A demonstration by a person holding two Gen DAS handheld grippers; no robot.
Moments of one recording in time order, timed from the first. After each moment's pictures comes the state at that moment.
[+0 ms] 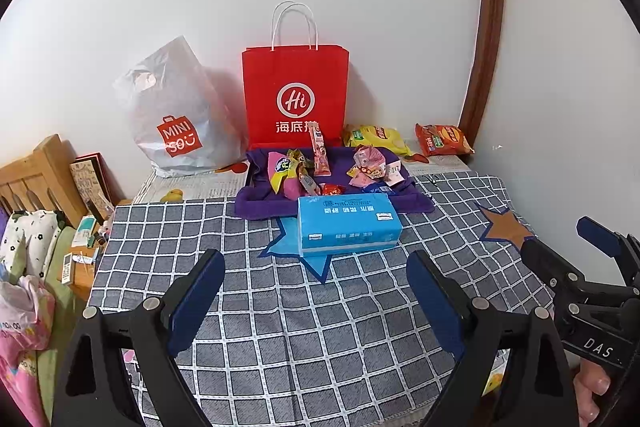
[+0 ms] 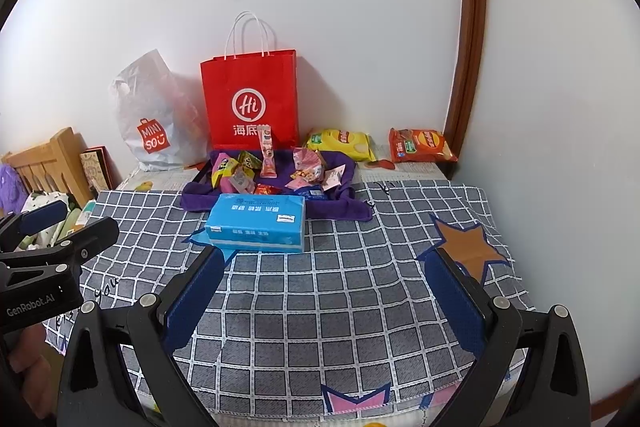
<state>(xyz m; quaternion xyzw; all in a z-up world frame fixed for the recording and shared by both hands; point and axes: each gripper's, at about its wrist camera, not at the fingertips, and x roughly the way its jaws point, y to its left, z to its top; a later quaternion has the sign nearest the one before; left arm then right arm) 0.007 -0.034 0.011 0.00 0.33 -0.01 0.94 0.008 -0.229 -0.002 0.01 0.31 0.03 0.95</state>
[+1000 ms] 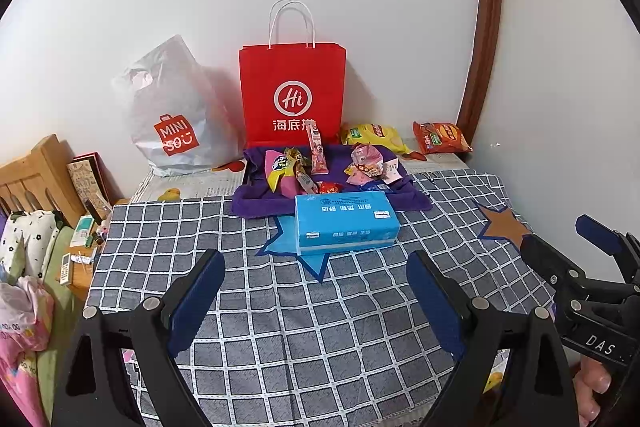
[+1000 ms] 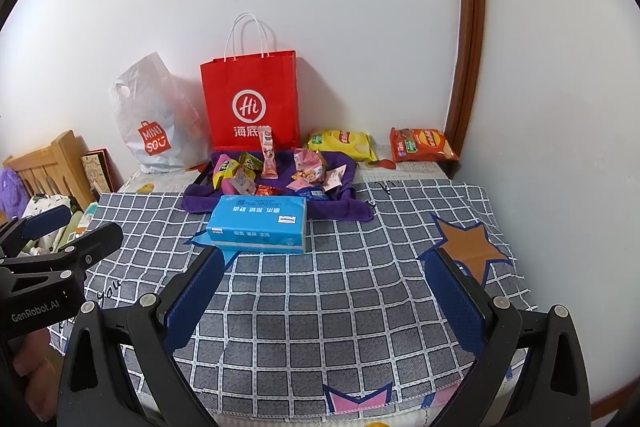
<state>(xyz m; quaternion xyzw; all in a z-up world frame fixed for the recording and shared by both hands) 0.006 -0.035 0.009 0.00 0.33 -0.01 0.94 0.009 -0.230 0.000 0.02 0.31 0.03 0.95</state>
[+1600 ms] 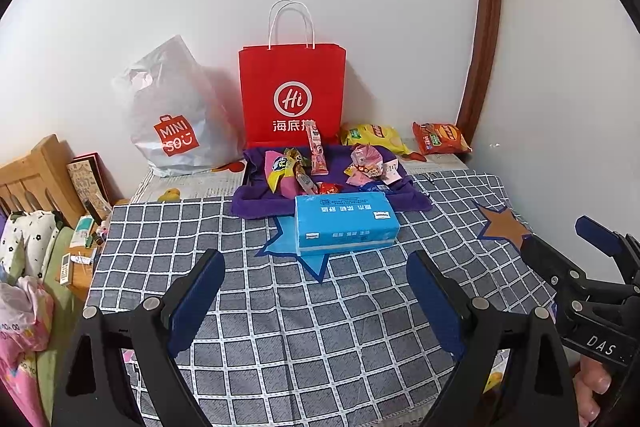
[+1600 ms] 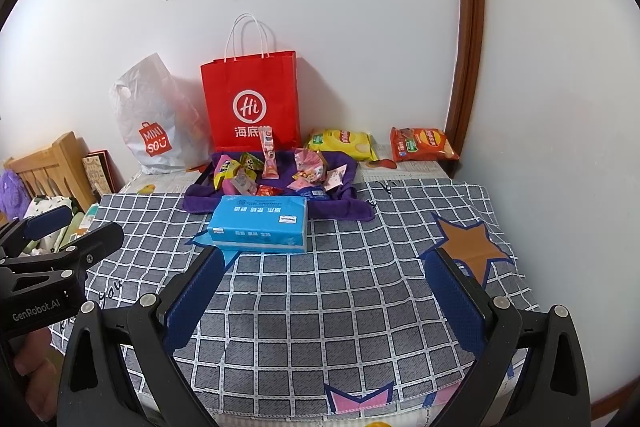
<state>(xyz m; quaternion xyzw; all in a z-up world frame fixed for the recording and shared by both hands) 0.007 -0.036 0.009 0.00 0.34 -0.01 0.94 0.009 -0.230 0.000 0.02 0.31 0.03 0.95</state>
